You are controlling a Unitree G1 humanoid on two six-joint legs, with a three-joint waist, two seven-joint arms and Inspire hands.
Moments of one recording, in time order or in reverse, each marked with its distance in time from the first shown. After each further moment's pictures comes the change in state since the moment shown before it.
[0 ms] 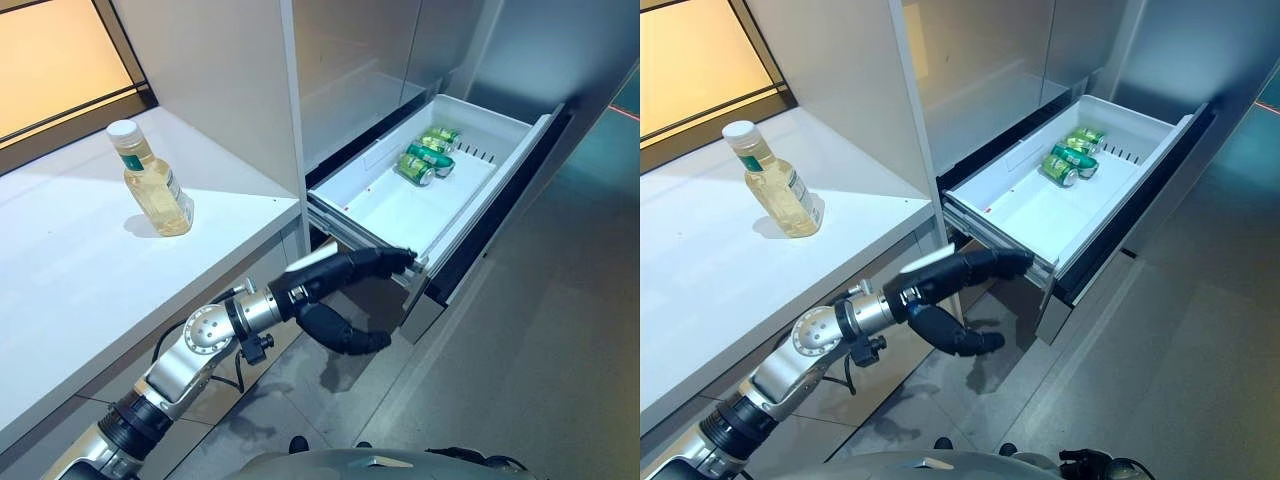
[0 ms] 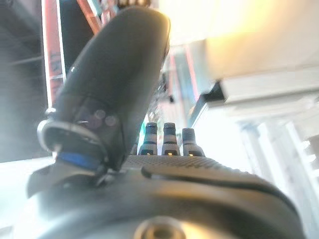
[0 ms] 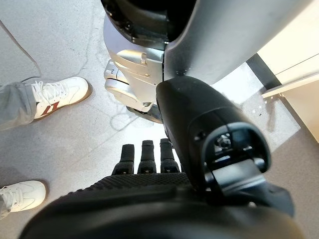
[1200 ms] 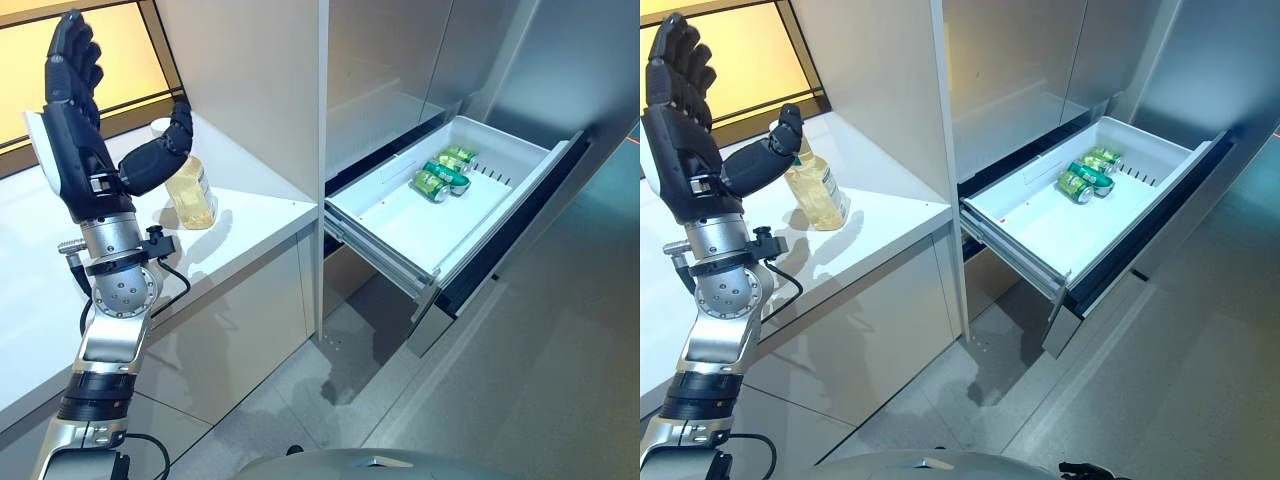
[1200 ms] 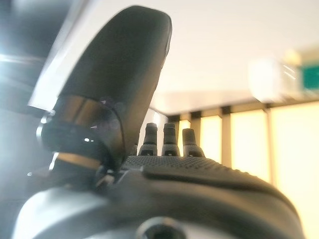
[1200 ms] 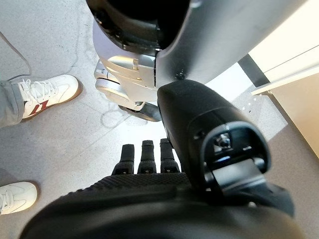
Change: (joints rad) left arm -0.051 -0.054 0.489 0.110 0.408 -0.158 1.027; right arm 0.025 0.032 -0.038 0.069 0.037 -0.065 -0.017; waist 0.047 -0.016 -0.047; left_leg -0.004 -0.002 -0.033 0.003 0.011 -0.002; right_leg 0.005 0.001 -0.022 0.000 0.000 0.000
